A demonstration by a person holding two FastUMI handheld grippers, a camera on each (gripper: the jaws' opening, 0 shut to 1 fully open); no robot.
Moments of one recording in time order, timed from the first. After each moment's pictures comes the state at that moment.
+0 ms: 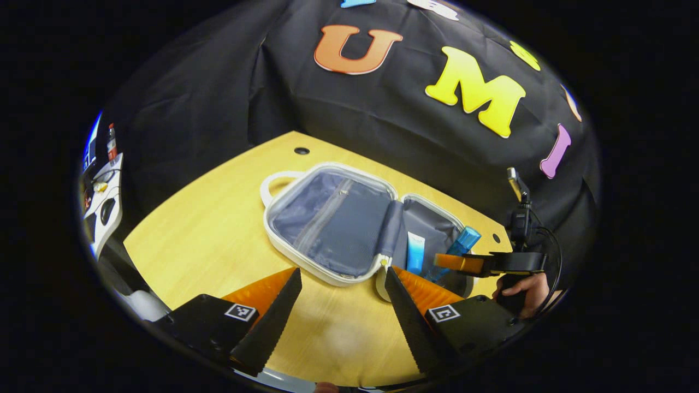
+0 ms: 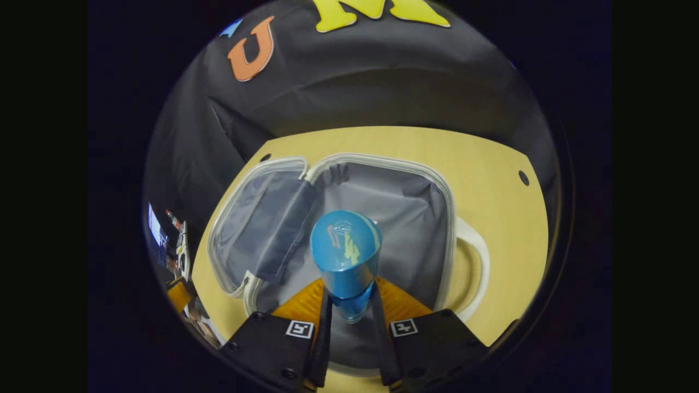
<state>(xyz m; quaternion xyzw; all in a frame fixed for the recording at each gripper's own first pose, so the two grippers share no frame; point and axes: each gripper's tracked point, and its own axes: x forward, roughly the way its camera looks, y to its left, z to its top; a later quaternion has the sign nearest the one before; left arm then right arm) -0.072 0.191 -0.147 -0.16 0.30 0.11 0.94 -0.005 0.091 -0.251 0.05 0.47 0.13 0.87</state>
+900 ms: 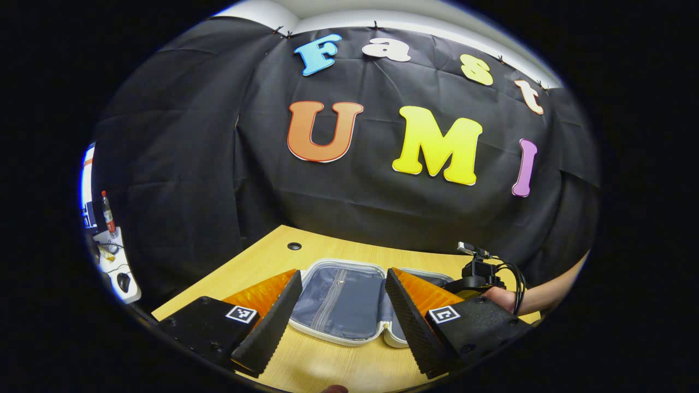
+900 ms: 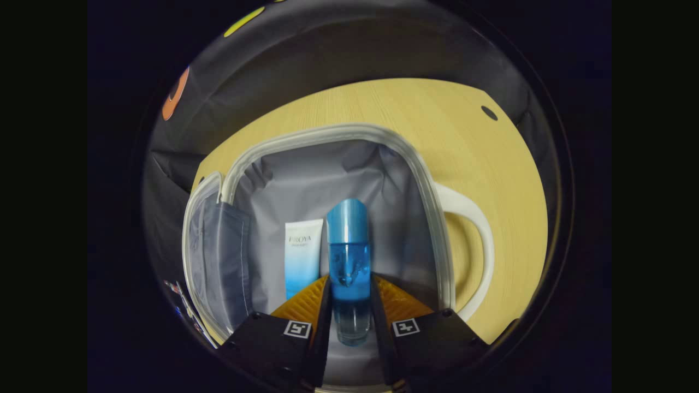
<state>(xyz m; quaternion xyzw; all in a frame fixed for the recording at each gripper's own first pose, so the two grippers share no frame) -0.046 0.220 -0.038 -0.08 0.12 0.07 0.99 0.021 0.070 -0.287 0.10 0.55 -0.04 0.83</state>
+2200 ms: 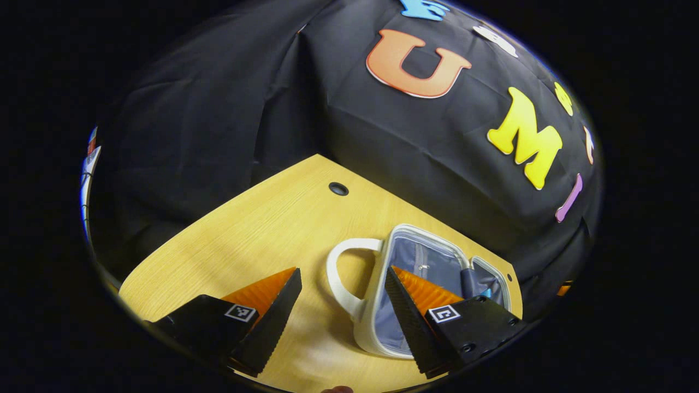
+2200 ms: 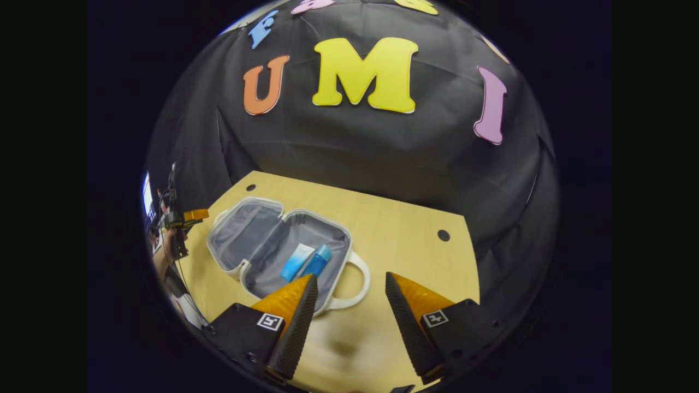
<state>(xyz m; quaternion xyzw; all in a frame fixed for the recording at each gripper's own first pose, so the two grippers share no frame) 0.061 0.393 -0.220 -0.23 0.26 0.08 0.93 -0.074 -0.044 -0.063 -0.09 0.33 0.08 0.94</state>
